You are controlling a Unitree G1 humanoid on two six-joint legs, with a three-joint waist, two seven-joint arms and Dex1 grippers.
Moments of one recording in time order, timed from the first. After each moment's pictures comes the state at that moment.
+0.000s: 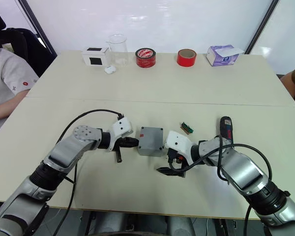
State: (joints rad) left arm -0.51 0.56 -0.39 -0.12 -0.18 0.68 -0.93; right arm -0.31 -0.84 0.31 -0.50 0.34 0.82 0.88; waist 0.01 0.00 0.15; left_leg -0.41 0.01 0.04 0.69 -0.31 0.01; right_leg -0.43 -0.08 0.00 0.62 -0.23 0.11
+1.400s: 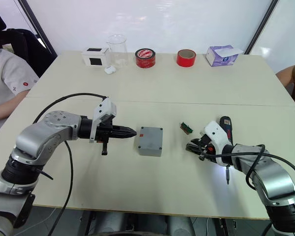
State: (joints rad) left arm -0.56 0.67 -0.18 -0.31 -0.49 0.85 -1.04; right arm -0.08 -0.80 -0.07 -0.41 0.42 0.80 0.74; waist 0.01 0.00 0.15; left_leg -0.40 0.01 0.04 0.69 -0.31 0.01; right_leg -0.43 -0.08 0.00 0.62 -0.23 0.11
